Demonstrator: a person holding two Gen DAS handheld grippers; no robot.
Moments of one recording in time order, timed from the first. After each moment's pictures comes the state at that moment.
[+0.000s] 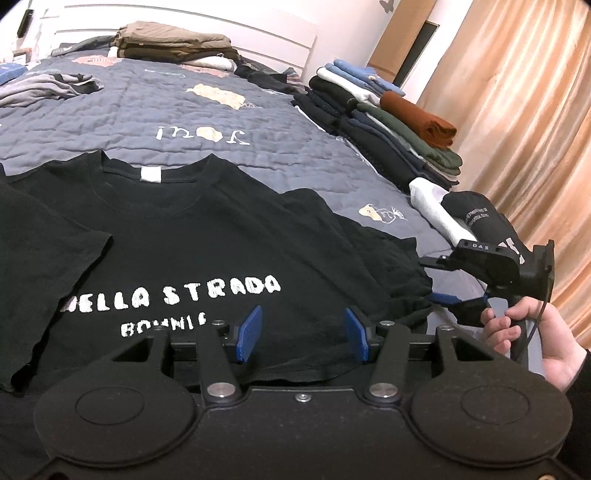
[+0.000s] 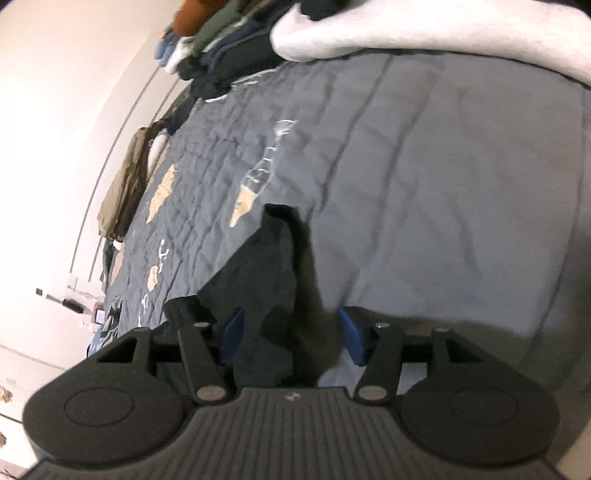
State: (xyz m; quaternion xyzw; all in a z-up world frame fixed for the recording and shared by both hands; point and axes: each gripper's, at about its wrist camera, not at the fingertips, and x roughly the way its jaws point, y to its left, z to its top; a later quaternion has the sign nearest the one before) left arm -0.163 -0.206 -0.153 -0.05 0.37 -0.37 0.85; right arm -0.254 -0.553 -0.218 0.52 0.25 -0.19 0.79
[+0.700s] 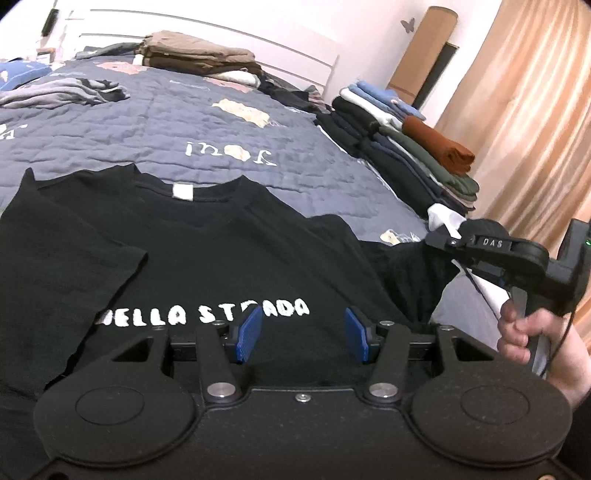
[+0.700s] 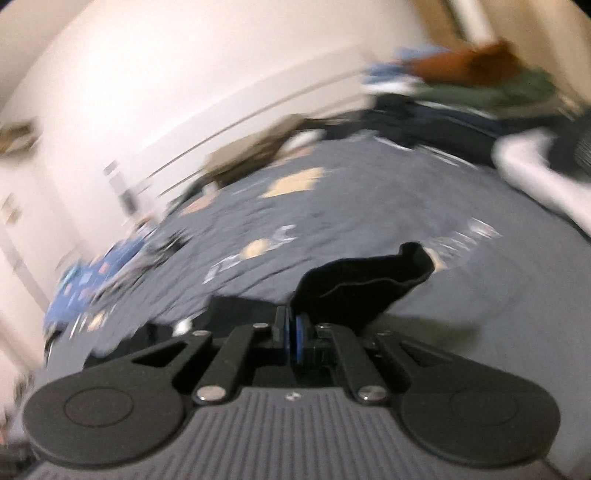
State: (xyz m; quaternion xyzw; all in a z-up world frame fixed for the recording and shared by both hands) left arm -0.151 -0.180 -0.140 -0.08 0.36 -0.34 0.87; right arm -0.210 -0.453 -0.136 0.22 0.21 -0.04 0.95
